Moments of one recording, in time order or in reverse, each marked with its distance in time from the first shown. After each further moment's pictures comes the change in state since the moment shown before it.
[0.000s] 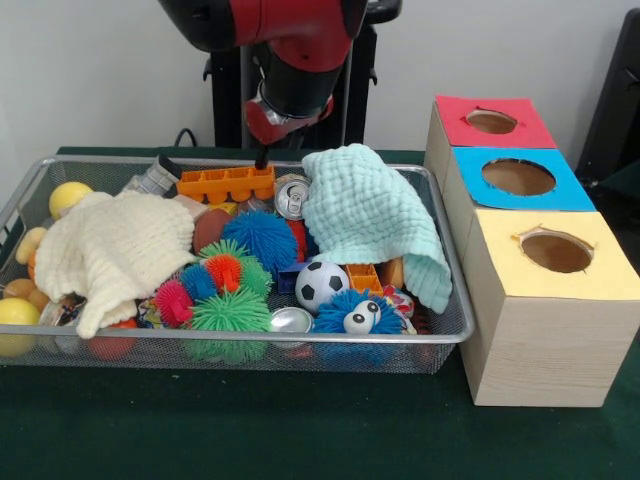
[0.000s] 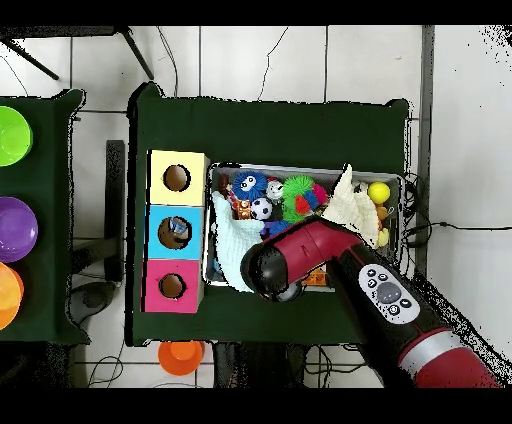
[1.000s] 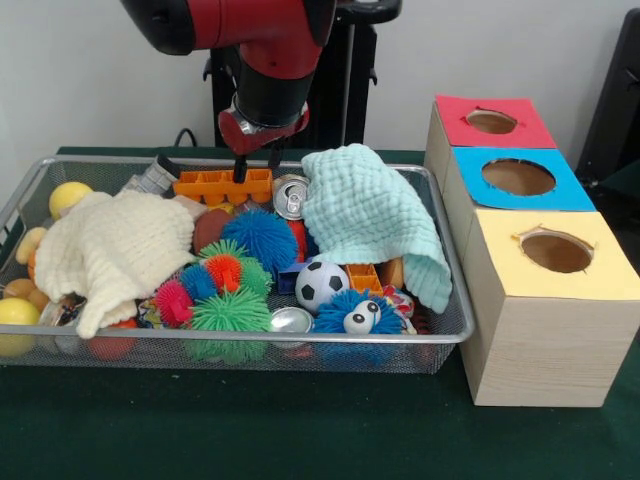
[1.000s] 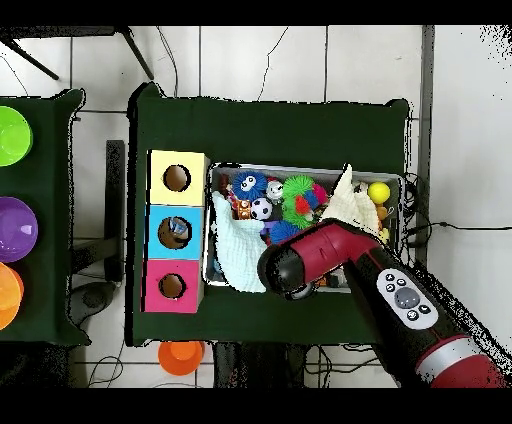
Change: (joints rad) arm -0.058 0.010 -0.003 -0.011 -0.033 -0.079 0.000
